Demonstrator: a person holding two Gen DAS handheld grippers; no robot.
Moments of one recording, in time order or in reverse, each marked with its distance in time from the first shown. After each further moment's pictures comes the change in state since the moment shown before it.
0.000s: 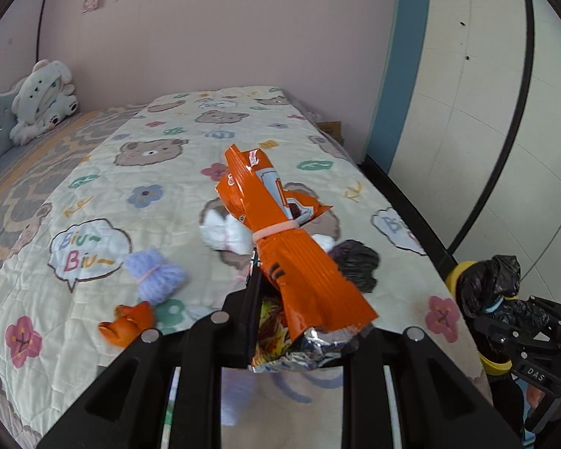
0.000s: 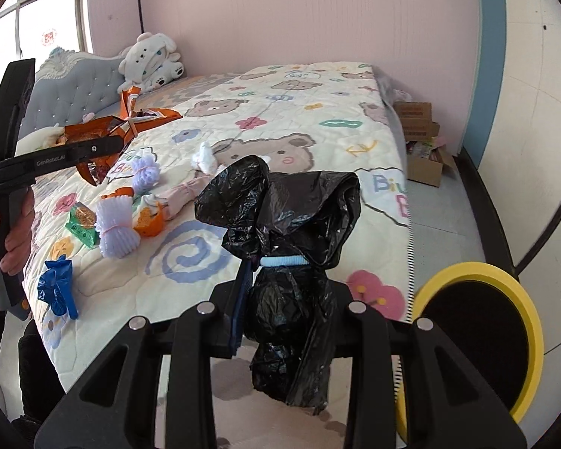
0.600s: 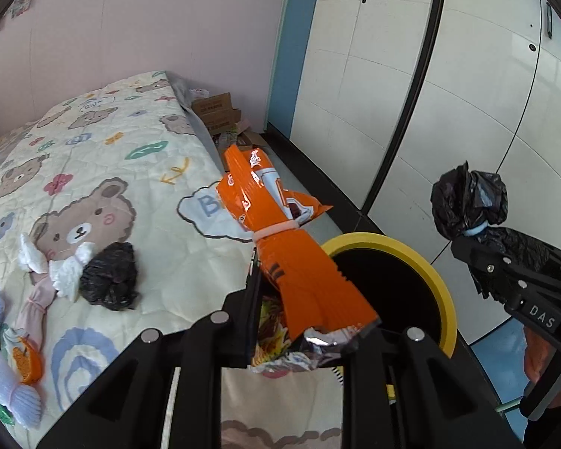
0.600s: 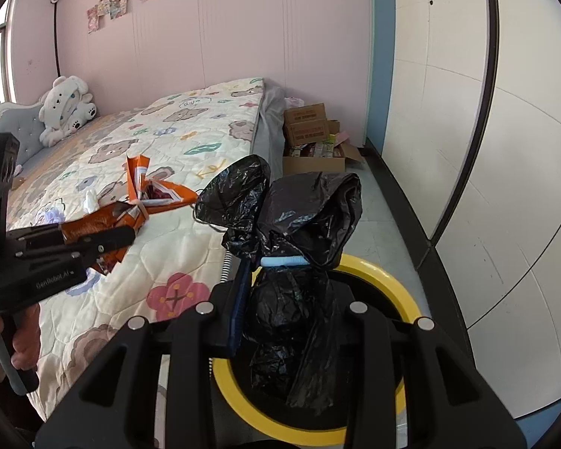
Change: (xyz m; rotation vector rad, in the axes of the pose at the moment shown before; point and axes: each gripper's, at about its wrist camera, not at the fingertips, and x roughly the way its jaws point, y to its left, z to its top) left arm 0.075 -0.221 -0.010 0.162 0.111 -0.264; right arm -0.084 -0.162 -0.012 0.184 -0.055 -0.259
